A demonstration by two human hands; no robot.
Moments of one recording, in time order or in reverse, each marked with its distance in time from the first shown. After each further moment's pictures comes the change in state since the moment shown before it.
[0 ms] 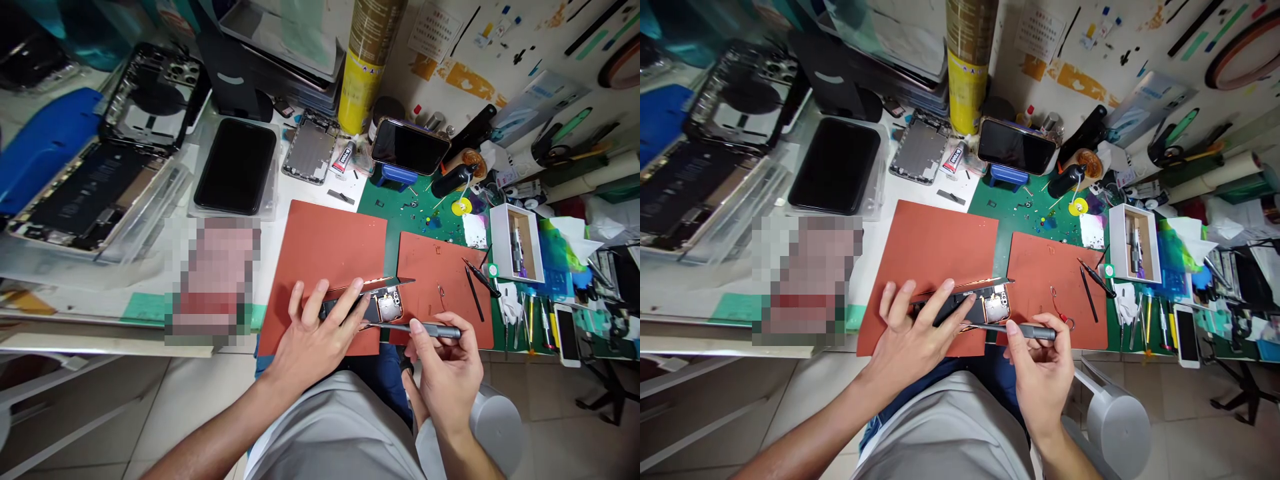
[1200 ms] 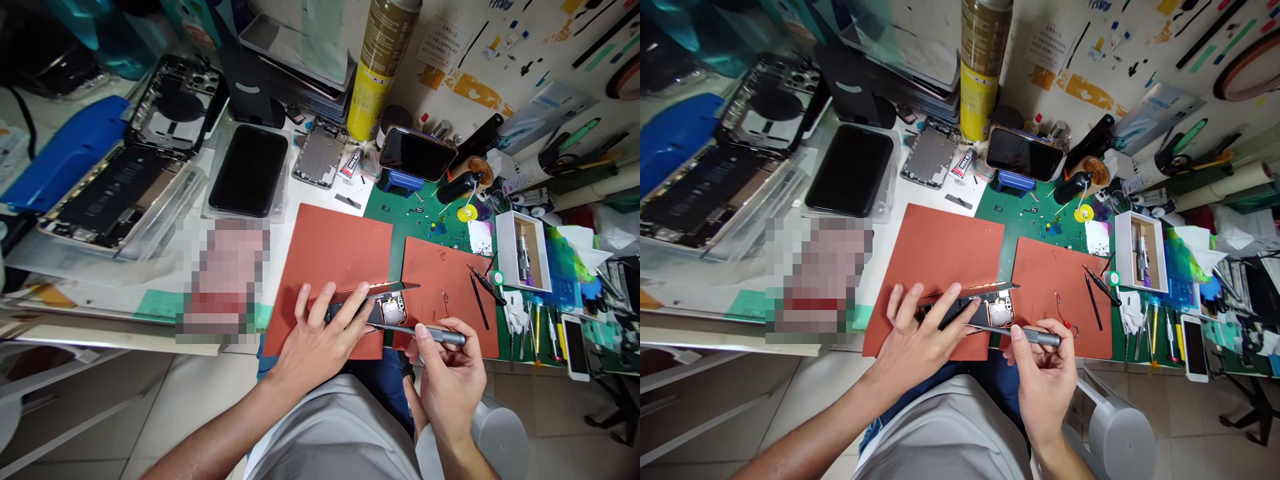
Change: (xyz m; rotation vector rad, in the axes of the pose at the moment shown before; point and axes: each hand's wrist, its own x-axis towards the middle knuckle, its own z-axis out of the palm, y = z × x) left_hand -0.001 0.000 0.002 0.026 0.017 0.000; right_hand 0.001 0.005 0.001 0.078 -0.026 -0.018
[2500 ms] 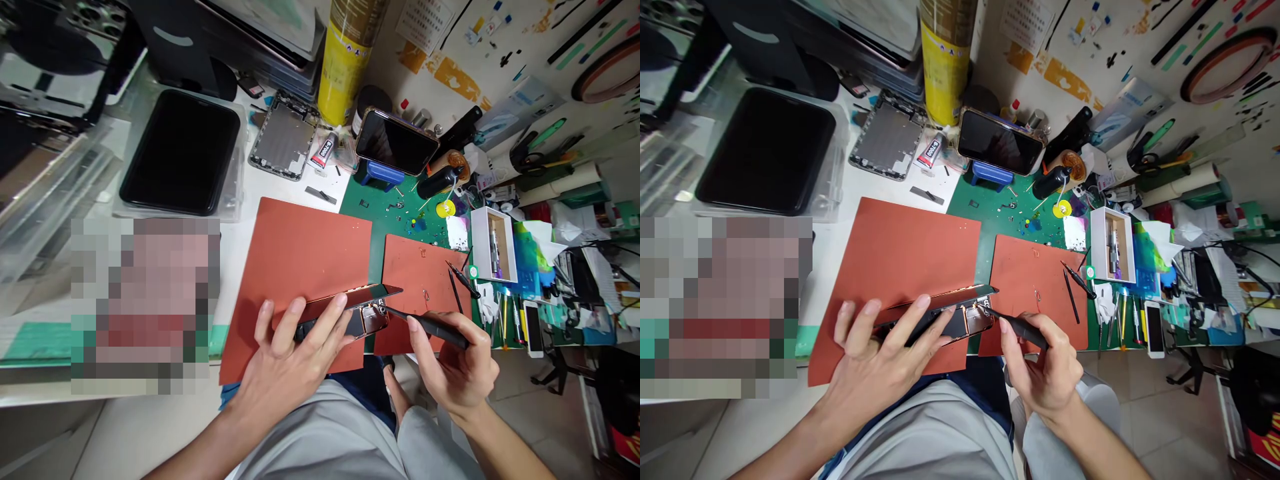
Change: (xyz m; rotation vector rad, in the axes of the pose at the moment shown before) left_hand 0.002 0.000 -0.004 -0.054 0.013 -0.010; right_hand 0.048 -0.014 -0.021 -0.718 -0.026 -0.949
